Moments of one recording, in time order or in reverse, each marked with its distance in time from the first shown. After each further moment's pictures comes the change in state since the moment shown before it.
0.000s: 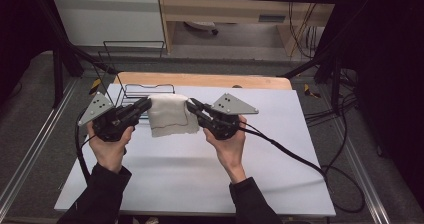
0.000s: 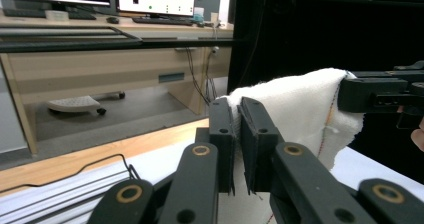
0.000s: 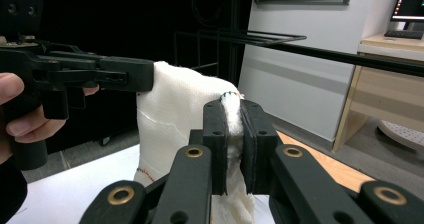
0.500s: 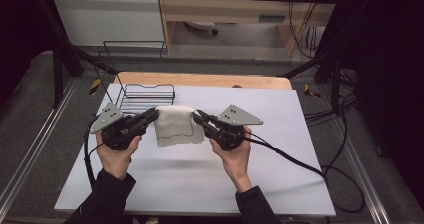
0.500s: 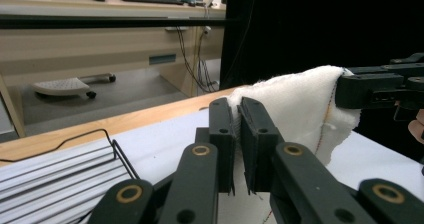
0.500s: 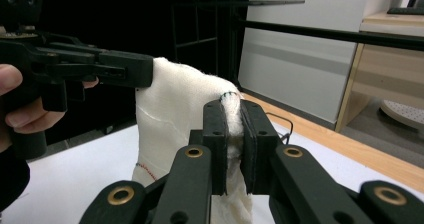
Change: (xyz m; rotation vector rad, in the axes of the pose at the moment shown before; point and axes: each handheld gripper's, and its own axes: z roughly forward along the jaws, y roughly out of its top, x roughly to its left) left arm -0.011 -0.021 0.005 0.060 -0.035 -0.012; right arm -0.002 -0.027 -0.015 0.042 -0.002 0.028
